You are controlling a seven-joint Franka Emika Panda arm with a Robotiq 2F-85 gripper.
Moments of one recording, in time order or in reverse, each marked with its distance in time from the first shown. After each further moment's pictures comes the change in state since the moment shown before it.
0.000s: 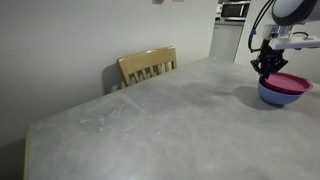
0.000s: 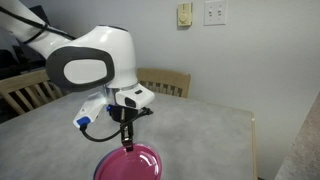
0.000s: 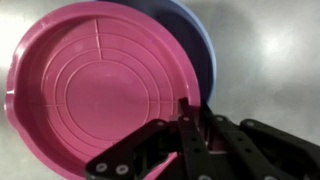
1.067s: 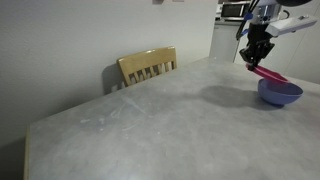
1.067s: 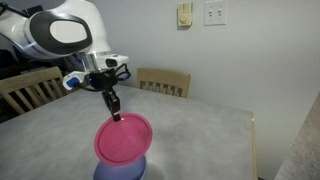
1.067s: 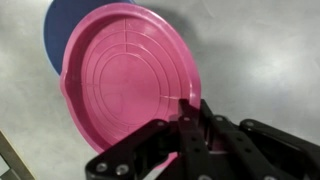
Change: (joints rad) arm 0.136 -0.137 0.075 0.003 -0.257 -0.085 0.010
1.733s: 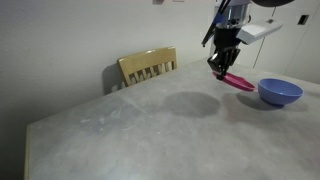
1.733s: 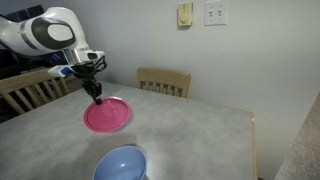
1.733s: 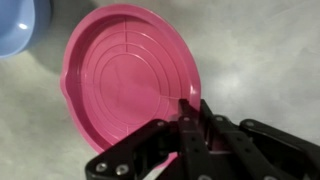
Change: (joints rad) arm 0.129 0.079 0.159 0.114 -0.012 -0.019 0.015
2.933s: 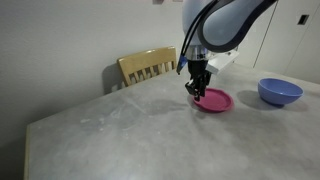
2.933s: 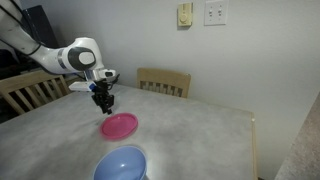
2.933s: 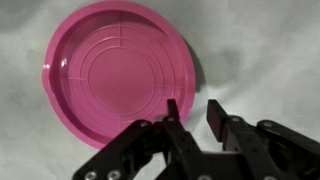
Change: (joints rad) arm 0.029 0.347 0.015 0.293 0.020 -0.024 -0.154
